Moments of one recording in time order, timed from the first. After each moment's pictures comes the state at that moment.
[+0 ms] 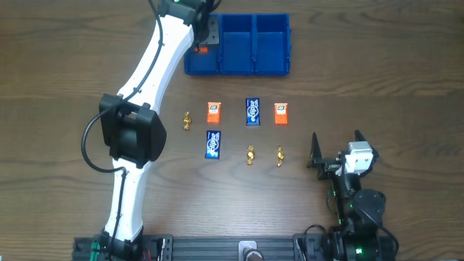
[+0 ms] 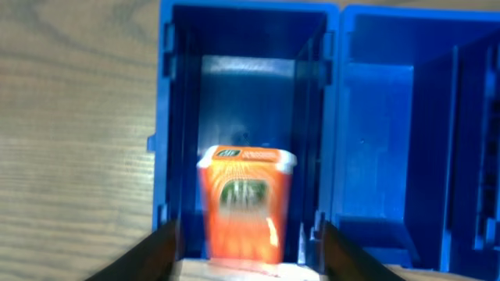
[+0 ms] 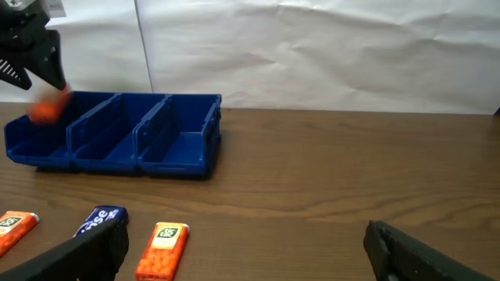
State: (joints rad) left arm -0.37 2.38 2.36 -1.11 -0.14 -0.37; right arm 0.06 0.01 0.01 -0.08 0.00 0.01
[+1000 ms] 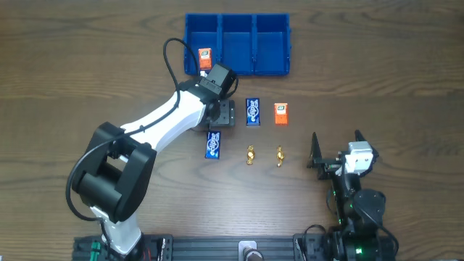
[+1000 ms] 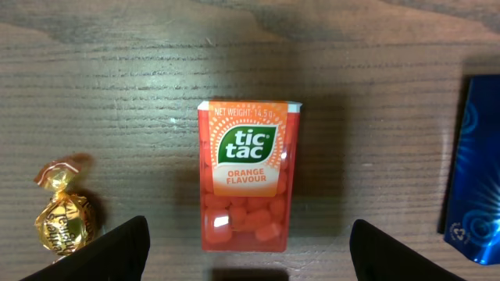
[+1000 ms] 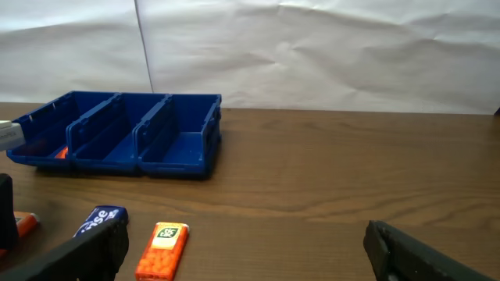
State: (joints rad) left arm -0.57 1.93 1.27 -0.66 -0.06 -0.54; right arm 0.06 0.01 0.01 -0.08 0.00 0.01
